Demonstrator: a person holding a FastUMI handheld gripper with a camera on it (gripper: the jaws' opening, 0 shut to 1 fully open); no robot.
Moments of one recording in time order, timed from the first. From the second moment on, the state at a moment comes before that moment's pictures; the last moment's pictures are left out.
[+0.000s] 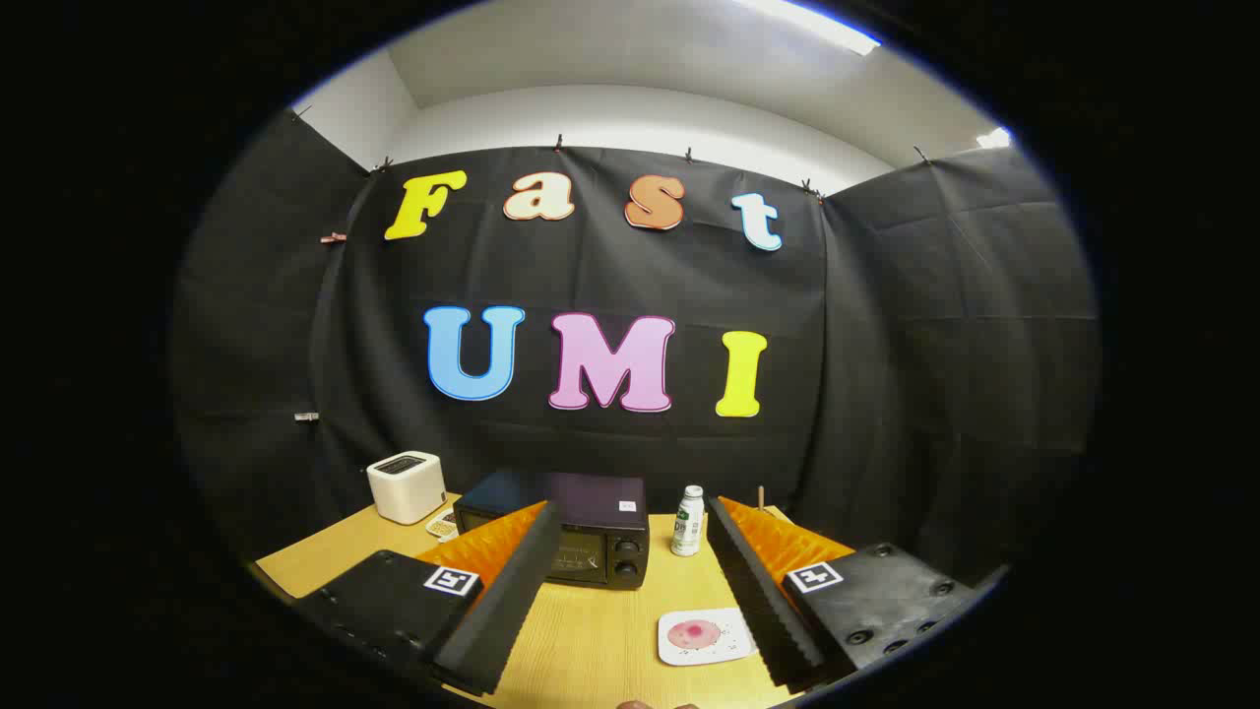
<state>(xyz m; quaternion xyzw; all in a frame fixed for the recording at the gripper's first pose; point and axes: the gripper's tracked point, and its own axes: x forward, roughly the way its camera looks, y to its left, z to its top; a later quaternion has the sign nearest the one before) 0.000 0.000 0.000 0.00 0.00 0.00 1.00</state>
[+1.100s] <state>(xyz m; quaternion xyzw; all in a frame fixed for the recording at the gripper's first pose) 0.036 0.034 -0.016 0.01 0.02 0.01 1.00</state>
